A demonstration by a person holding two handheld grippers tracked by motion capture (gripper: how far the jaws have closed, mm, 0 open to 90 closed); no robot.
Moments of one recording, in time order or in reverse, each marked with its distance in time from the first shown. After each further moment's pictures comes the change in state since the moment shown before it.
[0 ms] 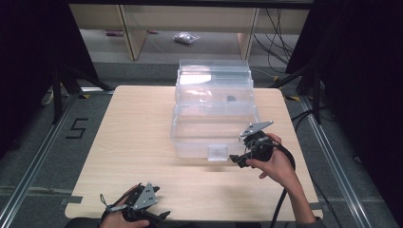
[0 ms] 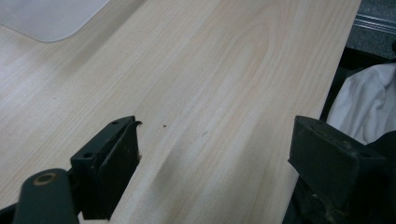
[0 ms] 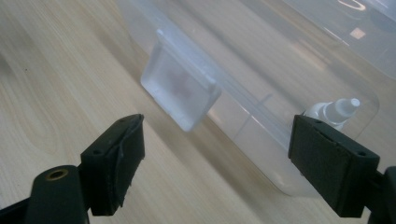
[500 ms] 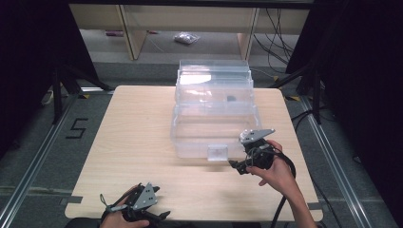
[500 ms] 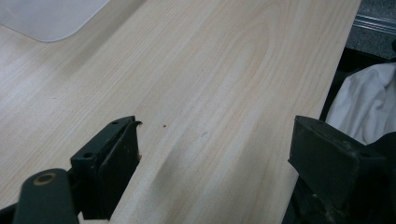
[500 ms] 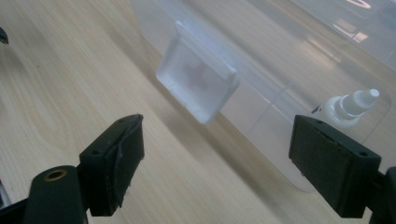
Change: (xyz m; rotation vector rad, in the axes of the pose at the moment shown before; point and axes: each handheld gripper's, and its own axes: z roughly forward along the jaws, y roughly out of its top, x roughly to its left) left arm 0.000 0.000 0.000 0.002 0.002 0.001; right arm 0.013 -0.014 -0.001 -0.034 0.004 -0.003
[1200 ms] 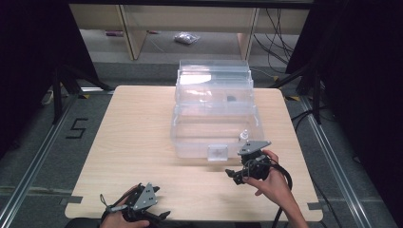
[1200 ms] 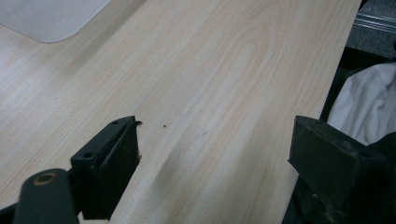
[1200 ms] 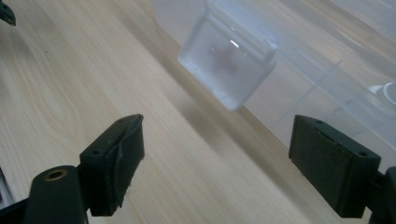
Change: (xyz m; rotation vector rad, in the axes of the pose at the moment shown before) left arm 0.000 0.000 0.000 0.001 0.001 0.017; right arm 0.016 -0.020 0.014 -0.026 0.004 -0.060
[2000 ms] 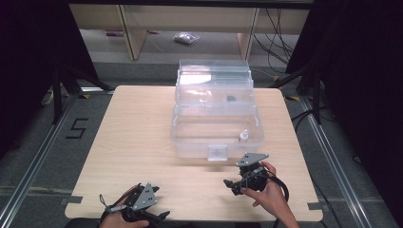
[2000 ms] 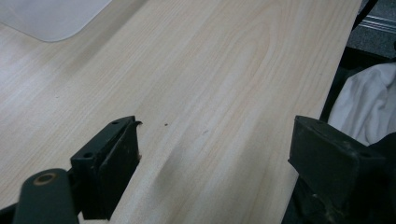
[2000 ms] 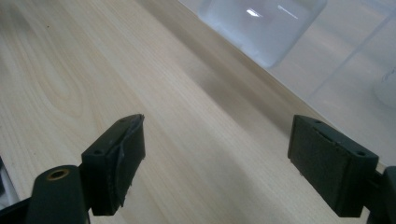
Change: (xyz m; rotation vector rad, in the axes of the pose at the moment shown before) left arm 0.001 0.000 -0.001 0.003 0.005 0.007; right arm 0.013 -0.032 0.021 -0.019 0.017 0.032
